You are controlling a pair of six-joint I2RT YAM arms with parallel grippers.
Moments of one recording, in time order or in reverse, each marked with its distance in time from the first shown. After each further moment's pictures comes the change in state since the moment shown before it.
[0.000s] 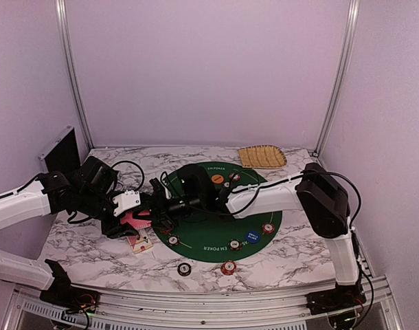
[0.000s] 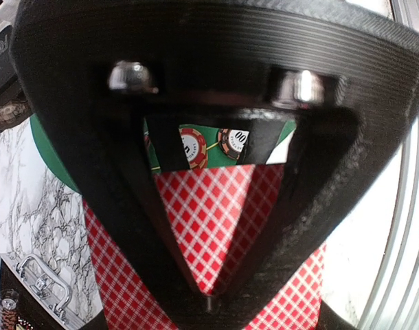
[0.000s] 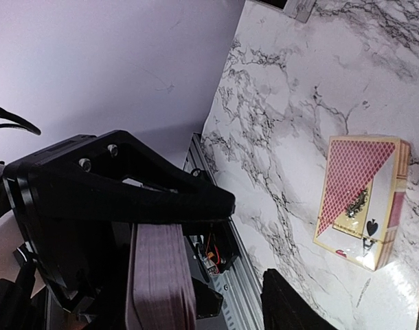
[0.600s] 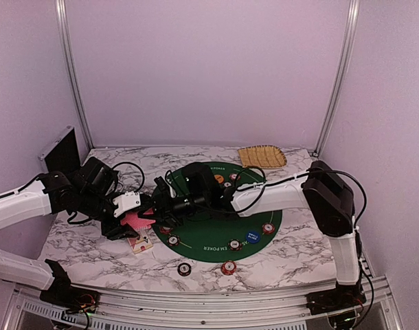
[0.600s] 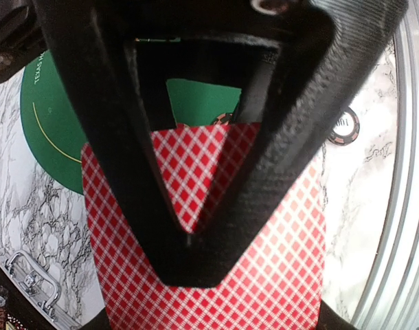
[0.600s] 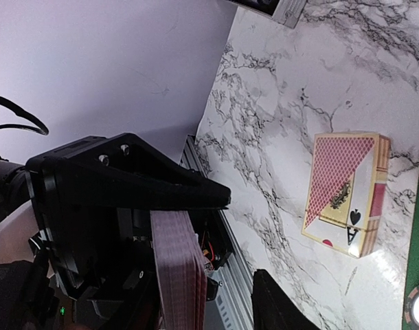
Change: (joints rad) left arm 0.003 0.008 0.000 -0.018 0.012 -0.022; right arm -0.014 -0.043 -0.045 -0.019 0.007 -0.018
